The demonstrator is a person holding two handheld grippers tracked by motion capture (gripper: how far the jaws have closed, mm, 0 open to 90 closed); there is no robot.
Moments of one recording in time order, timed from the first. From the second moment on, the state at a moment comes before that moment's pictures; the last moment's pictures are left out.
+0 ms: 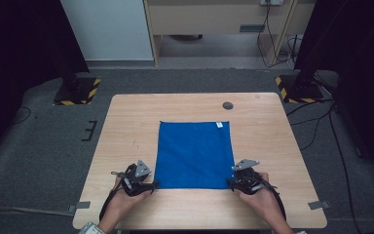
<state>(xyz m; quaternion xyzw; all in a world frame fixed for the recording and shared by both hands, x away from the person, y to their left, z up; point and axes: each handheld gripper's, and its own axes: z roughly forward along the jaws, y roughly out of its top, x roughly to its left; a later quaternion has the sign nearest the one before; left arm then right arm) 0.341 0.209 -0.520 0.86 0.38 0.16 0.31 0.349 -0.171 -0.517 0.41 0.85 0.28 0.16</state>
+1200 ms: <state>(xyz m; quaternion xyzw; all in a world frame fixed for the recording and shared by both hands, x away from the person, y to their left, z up) 0.415 0.220 -0.483 0.83 0.36 0.15 0.40 0.390 -0.116 -0.503 0.35 0.85 0.37 0.13</state>
